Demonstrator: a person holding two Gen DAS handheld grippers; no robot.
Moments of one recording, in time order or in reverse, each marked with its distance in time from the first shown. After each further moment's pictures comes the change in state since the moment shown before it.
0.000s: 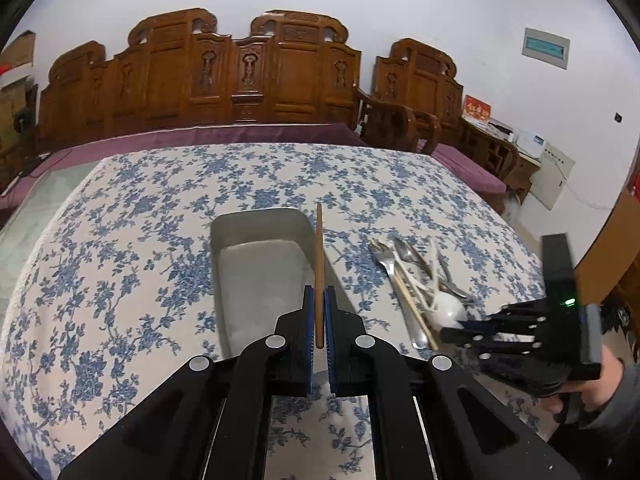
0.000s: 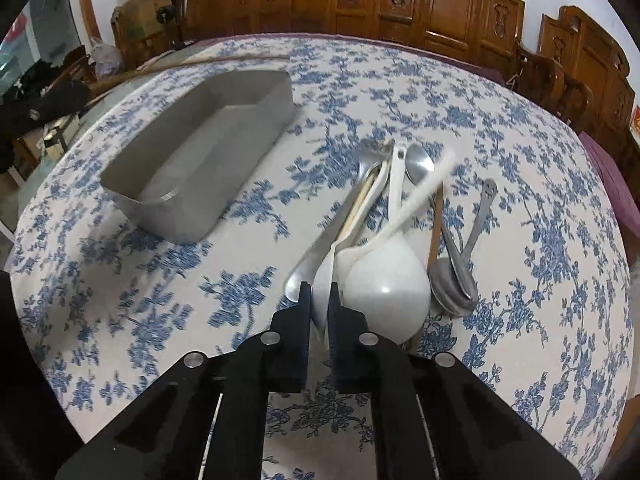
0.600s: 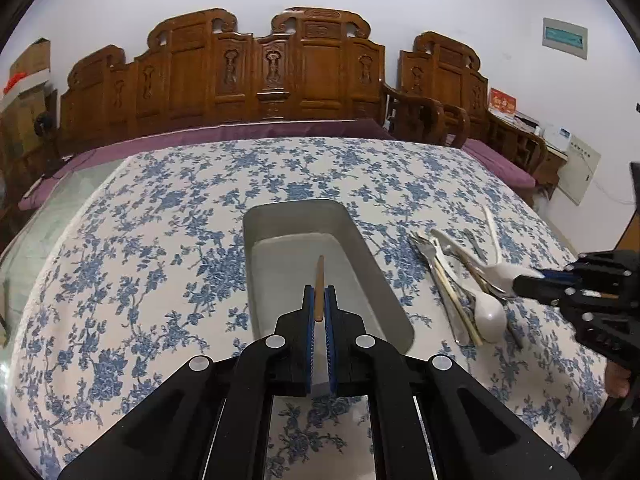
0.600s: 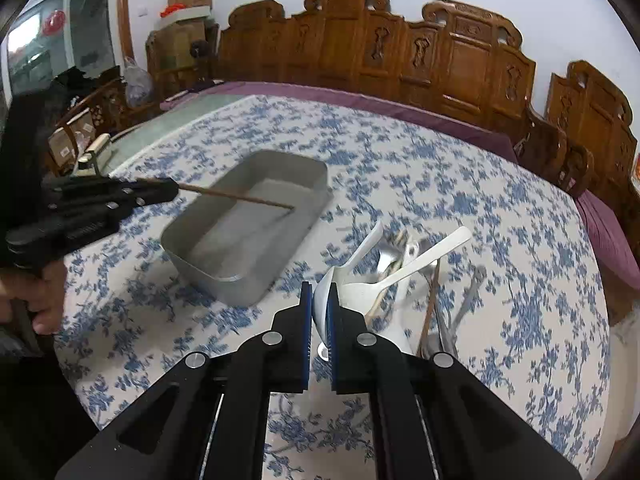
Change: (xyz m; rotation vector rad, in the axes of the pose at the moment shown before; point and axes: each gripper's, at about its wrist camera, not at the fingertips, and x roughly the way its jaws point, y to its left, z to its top) left arm 0.015 0.014 -0.008 0.008 0.004 0.112; right arm -0.059 0.026 0.031 -0.094 -0.188 0.017
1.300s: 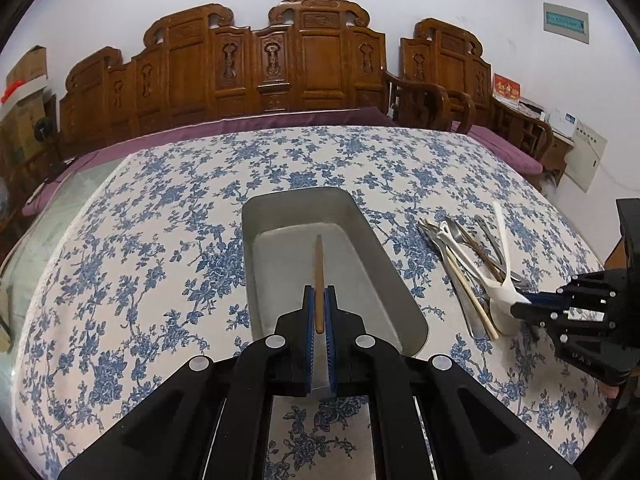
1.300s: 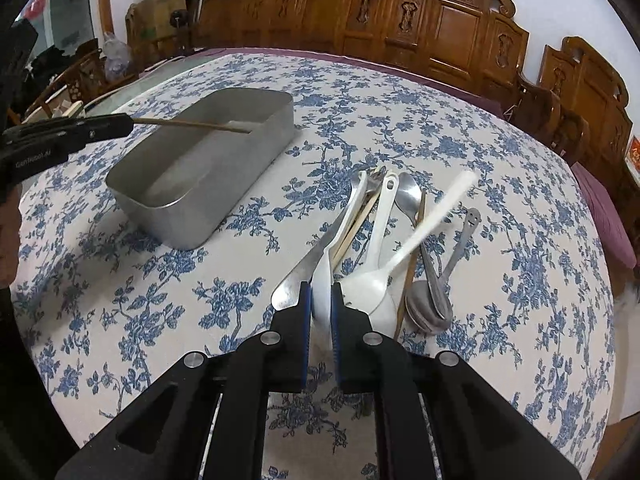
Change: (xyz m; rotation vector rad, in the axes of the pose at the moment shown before) left arm 0.013 -0.004 -0.002 0.029 0.032 0.018; right arm 0.039 -0.025 -0.050 0.020 0.140 -0.060
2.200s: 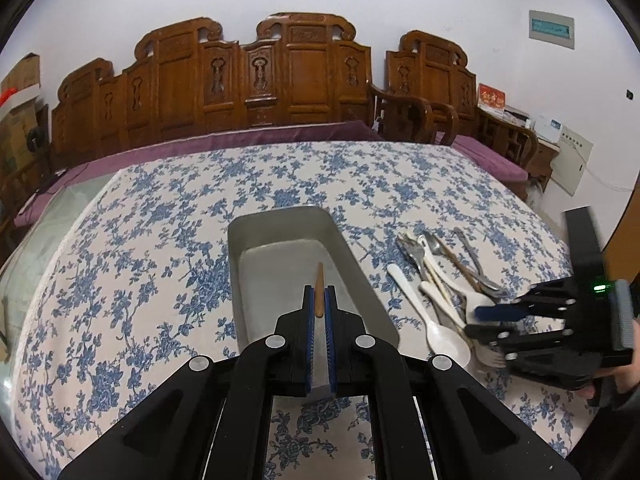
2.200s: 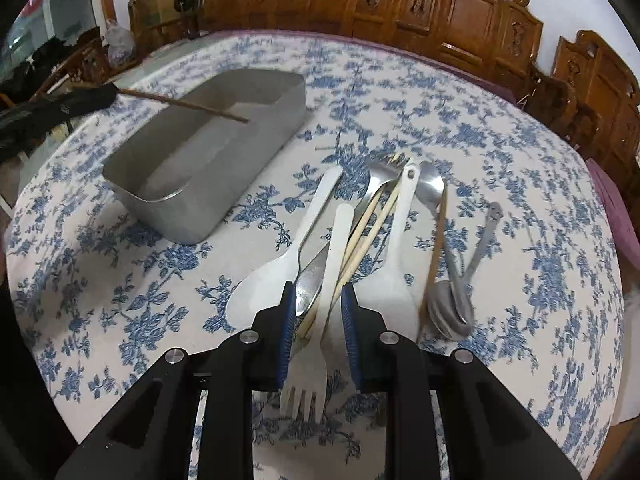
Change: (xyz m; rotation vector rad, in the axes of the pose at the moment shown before) left arm -0.021 -0.011 0.005 0.019 -0.056 -0.045; right arm 0.035 0.004 0.013 -0.014 0.113 0.022
